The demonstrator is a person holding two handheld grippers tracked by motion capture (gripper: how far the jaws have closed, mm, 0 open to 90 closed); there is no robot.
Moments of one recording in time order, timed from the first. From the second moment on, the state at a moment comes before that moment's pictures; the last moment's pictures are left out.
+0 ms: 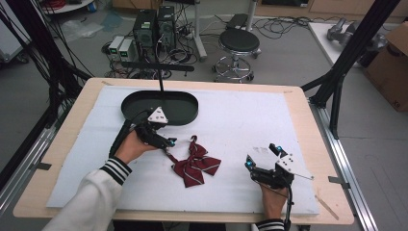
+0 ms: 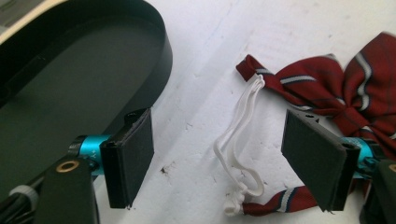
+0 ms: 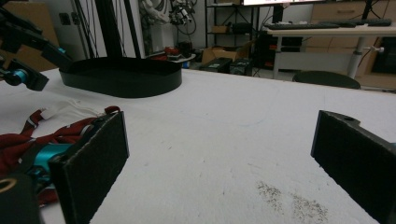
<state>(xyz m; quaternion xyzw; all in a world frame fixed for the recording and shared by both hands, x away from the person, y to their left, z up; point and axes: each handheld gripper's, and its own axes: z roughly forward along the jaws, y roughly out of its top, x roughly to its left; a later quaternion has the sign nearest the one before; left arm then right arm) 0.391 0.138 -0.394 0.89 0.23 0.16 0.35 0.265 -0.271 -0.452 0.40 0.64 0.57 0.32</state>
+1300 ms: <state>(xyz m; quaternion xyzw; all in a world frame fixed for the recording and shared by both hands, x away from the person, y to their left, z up) 0.416 0.108 -0.413 0.94 0.25 0.05 0.21 0.265 -0.271 -0.452 0.41 0.63 0.58 0.32</state>
